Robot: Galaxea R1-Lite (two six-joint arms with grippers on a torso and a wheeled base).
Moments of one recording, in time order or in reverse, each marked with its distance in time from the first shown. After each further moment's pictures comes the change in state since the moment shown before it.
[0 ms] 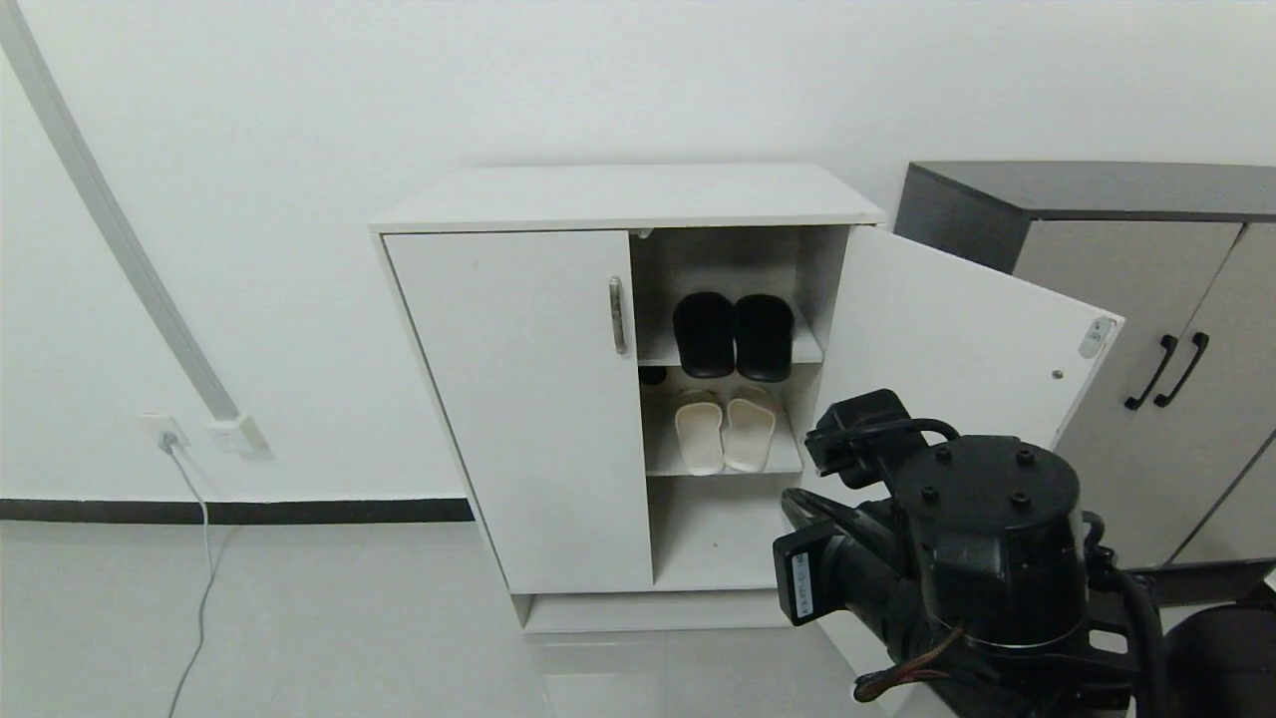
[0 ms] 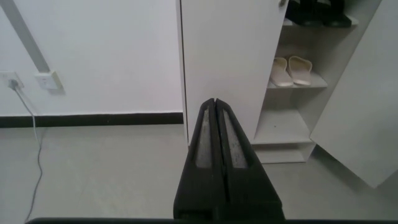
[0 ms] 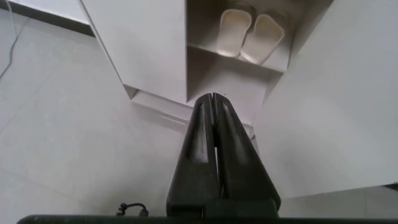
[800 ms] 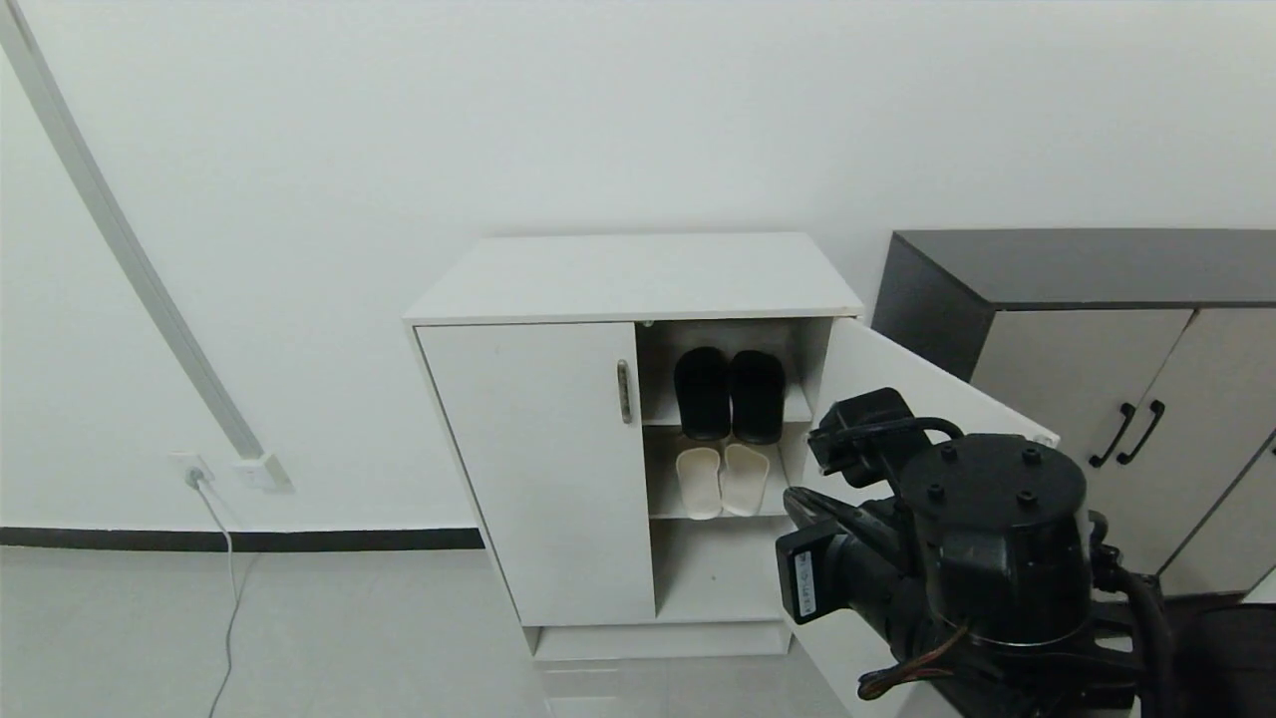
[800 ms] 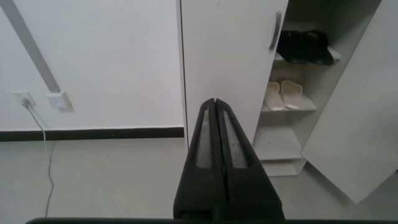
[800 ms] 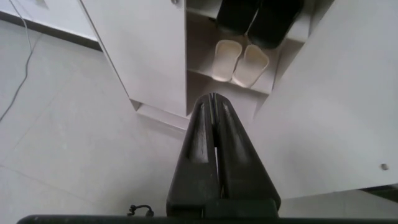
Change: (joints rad) left arm 0.000 0.000 0.000 -0.001 0.000 0.000; right arm 0.002 -0.005 0.003 -0.004 0.000 -0.007
